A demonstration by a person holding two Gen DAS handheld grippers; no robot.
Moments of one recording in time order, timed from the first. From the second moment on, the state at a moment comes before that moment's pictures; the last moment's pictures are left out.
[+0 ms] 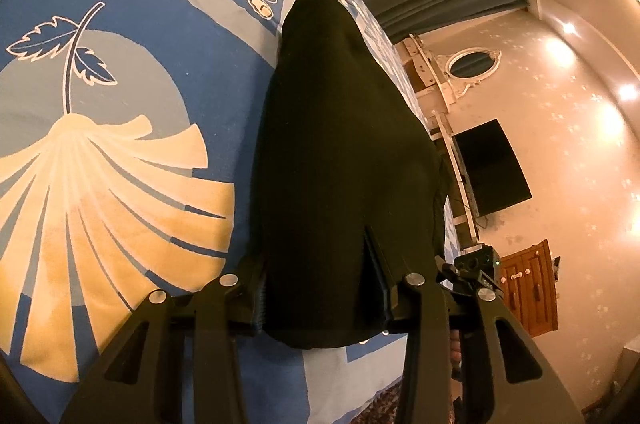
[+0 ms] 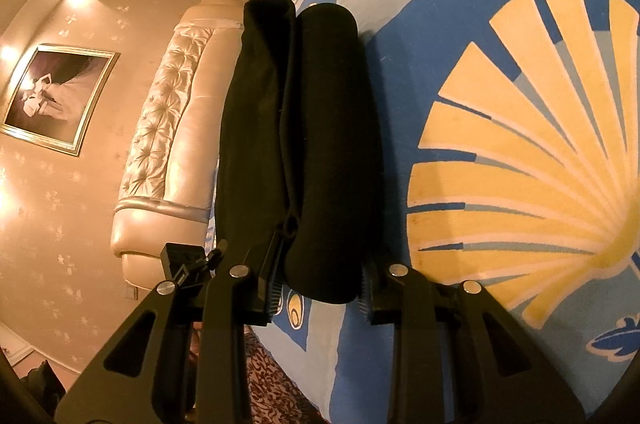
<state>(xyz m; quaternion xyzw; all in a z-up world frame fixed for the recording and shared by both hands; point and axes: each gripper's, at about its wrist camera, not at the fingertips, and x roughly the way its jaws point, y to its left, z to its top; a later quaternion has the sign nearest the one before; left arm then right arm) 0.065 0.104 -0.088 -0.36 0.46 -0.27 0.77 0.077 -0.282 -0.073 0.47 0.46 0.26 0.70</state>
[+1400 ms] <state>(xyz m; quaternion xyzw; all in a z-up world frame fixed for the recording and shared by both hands) 0.069 0.087 -0.078 -0.33 0.45 -0.28 0.78 0.060 -0.271 -0.047 0.40 0.49 0.18 0.75</state>
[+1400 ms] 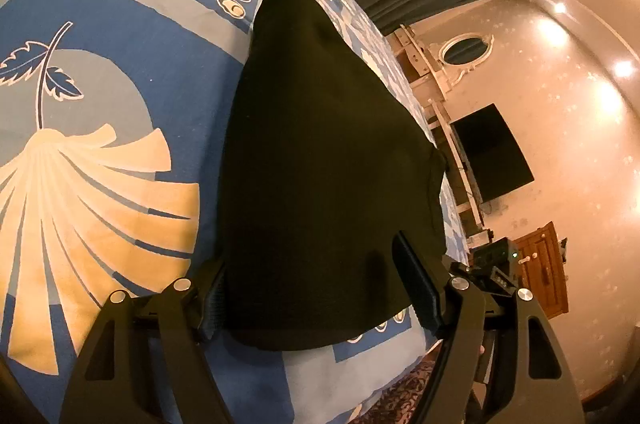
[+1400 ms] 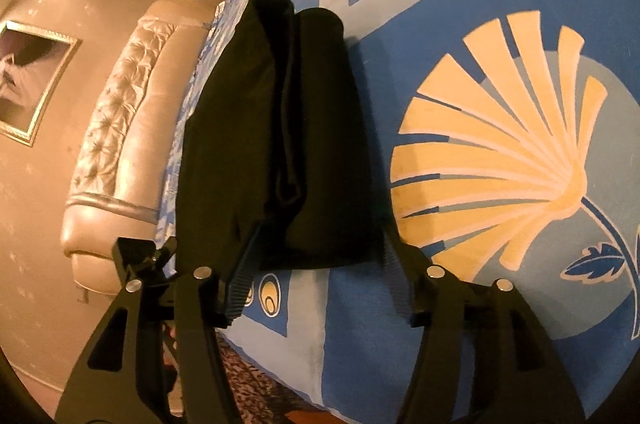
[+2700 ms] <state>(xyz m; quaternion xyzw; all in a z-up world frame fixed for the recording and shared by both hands) 0.088 0.103 -0.070 -0.30 0.46 -0.21 0.81 0.069 -0.244 0.002 0.16 0.48 0.13 0.85</state>
